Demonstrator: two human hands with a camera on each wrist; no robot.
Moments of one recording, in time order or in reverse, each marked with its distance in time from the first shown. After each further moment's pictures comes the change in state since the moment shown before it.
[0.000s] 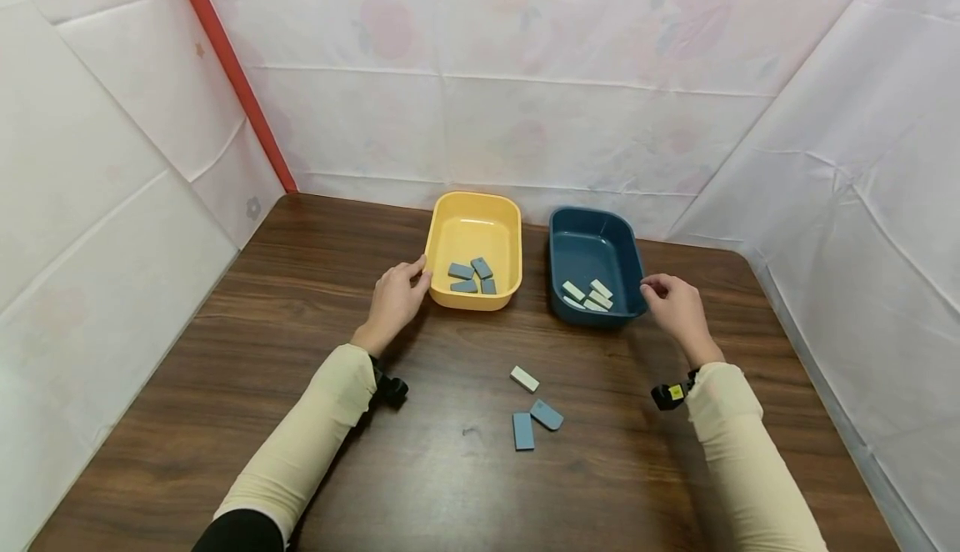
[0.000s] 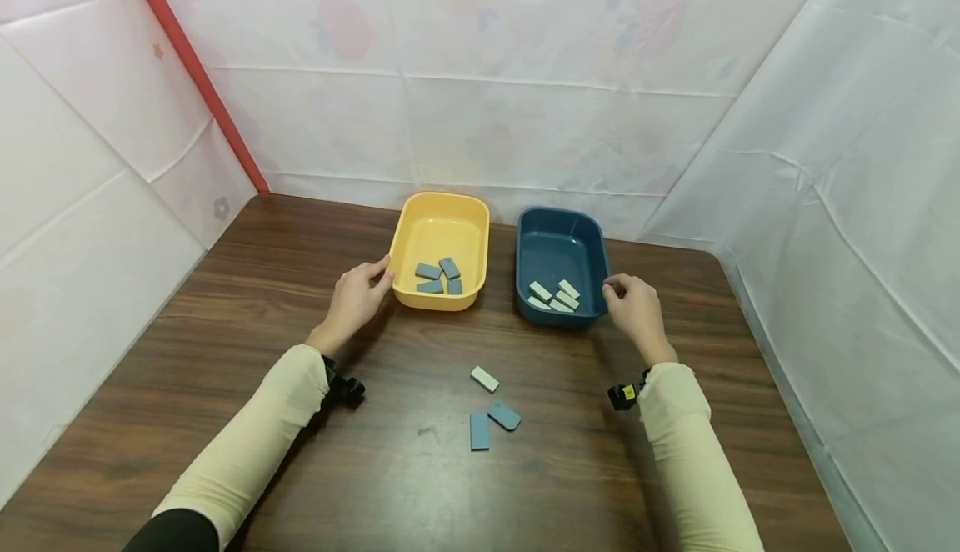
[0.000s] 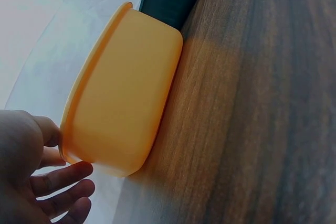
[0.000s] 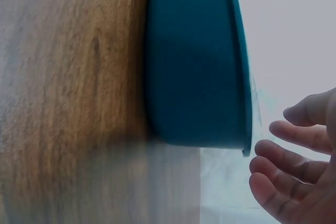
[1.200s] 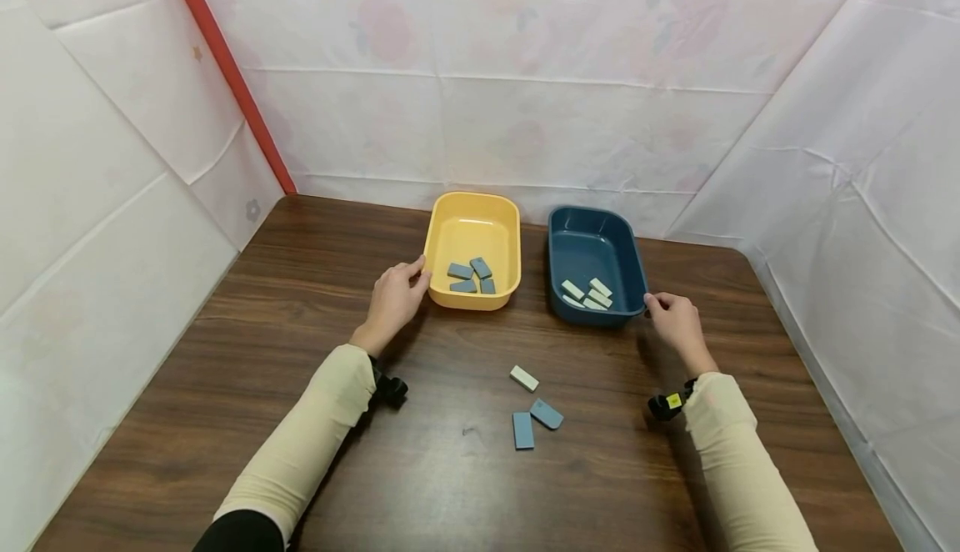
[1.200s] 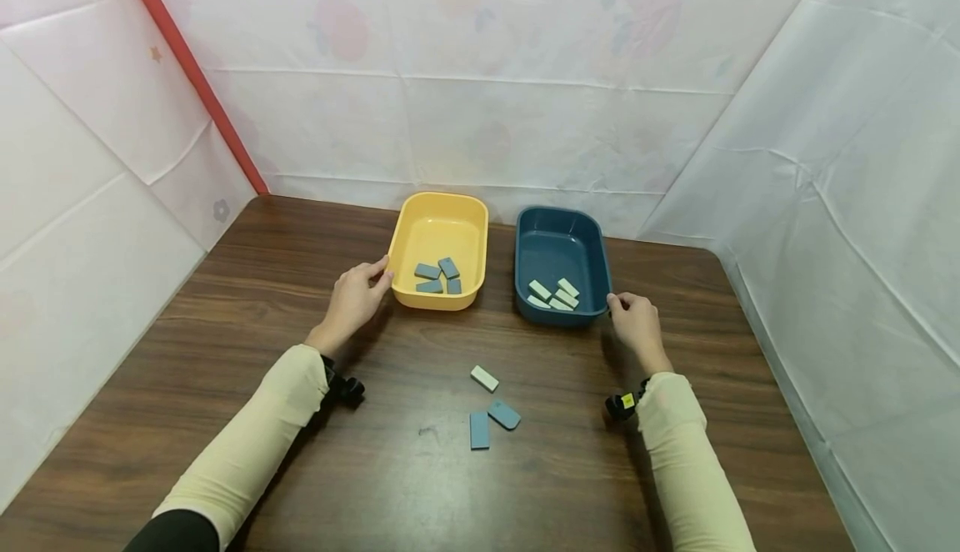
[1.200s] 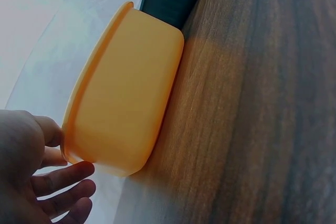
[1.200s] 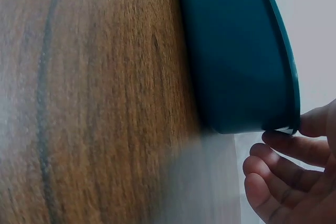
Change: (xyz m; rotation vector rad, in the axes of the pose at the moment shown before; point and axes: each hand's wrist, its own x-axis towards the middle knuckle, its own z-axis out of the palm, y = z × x) left_hand 0.001 0.000 0.000 0.003 -0.017 -0.012; right_hand -0.010 0.024 0.015 0.089 -0.086 0.193
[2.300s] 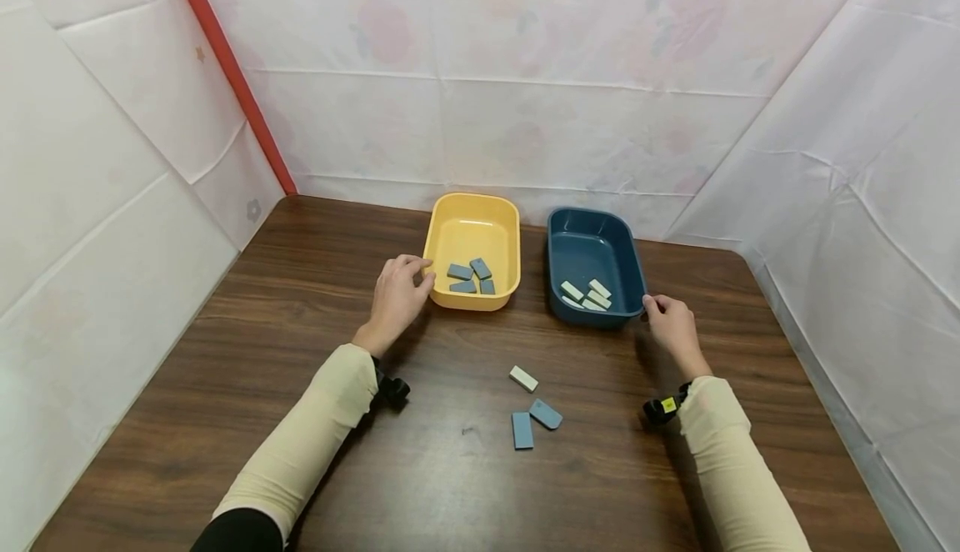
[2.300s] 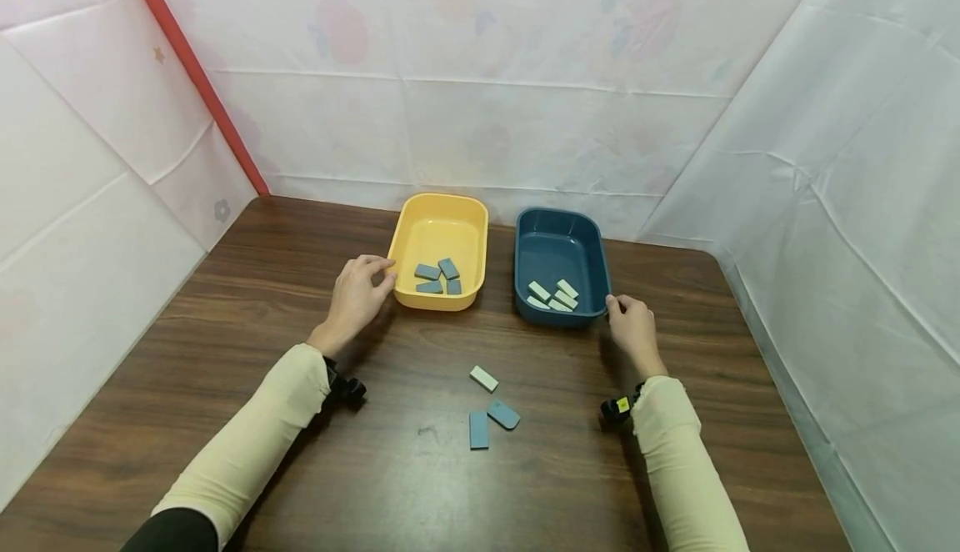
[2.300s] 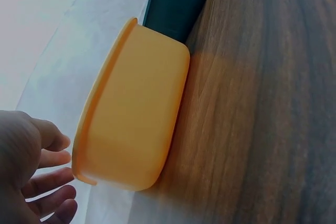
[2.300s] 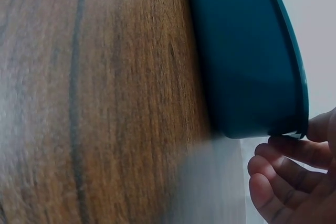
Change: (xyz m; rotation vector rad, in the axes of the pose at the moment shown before) left_hand -0.007 0.014 -0.002 0.013 0.120 0.136; right_hand -0.002 0.001 0.006 0.028 0.005 0.031
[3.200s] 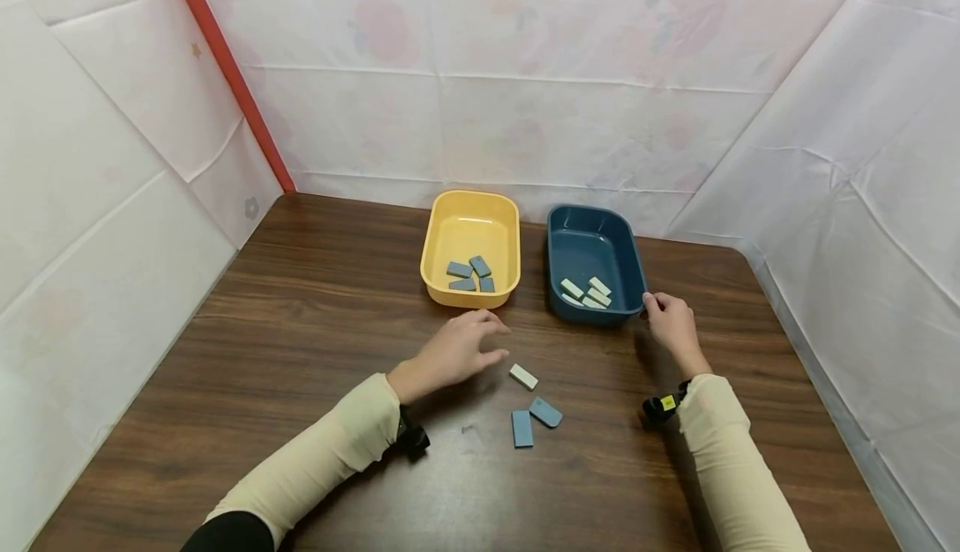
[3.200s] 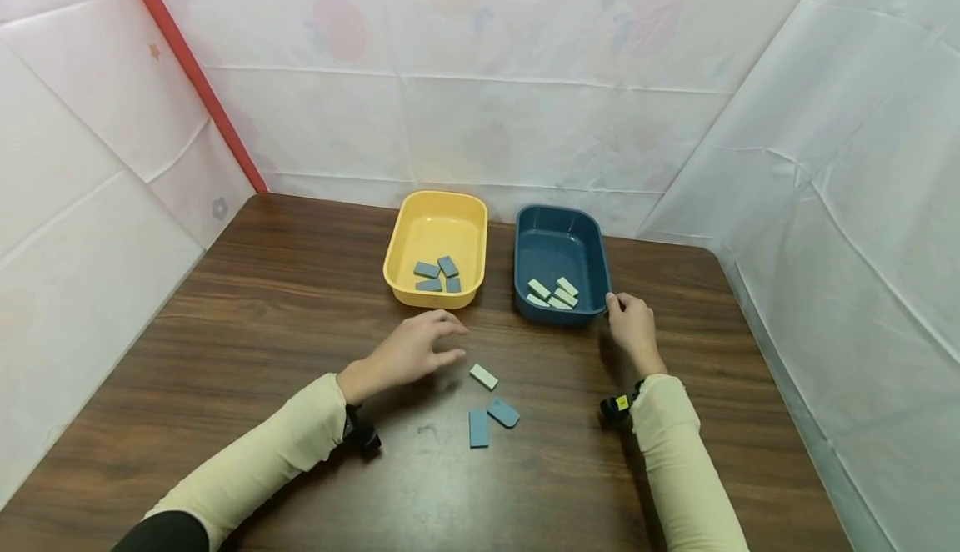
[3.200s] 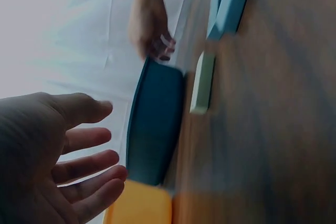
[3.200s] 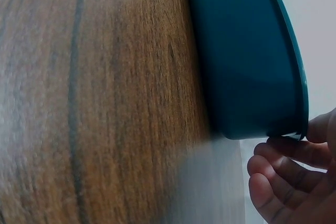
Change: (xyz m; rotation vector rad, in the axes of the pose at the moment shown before) left_hand -0.055 0.078 0.016 0.024 -0.421 0.404; right_hand -0.002 -0.003 0.000 -0.014 0.007 -0.002
